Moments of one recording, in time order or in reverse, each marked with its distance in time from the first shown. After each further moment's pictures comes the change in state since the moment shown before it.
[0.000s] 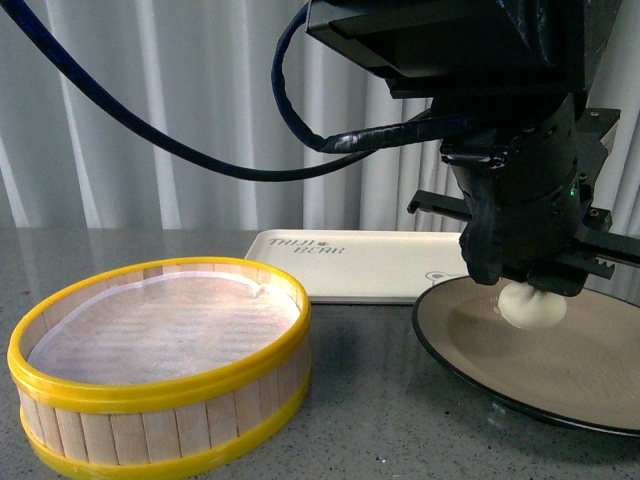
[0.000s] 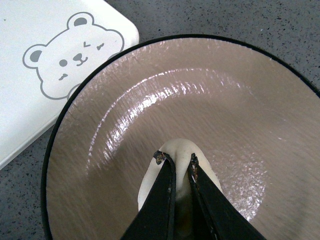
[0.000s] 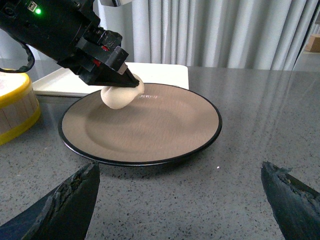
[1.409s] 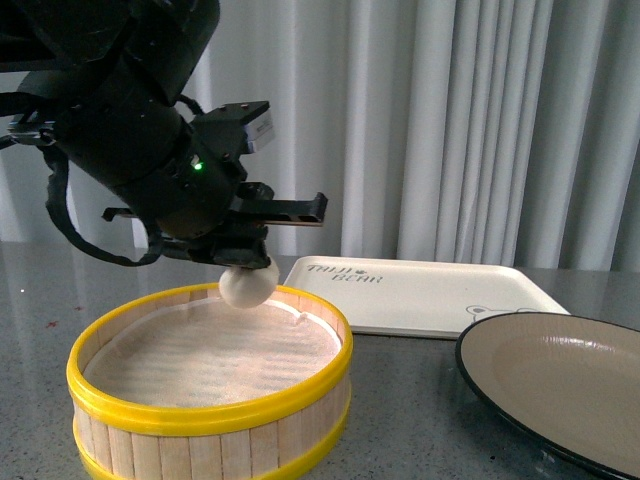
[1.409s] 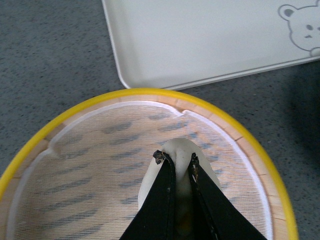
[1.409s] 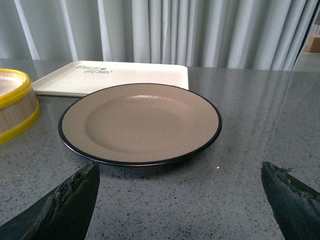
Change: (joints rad) left arm 0.447 -0.453 -0.581 0.159 0.020 -0.139; right arm 0.000 0.000 0.000 0.000 0.000 0.000
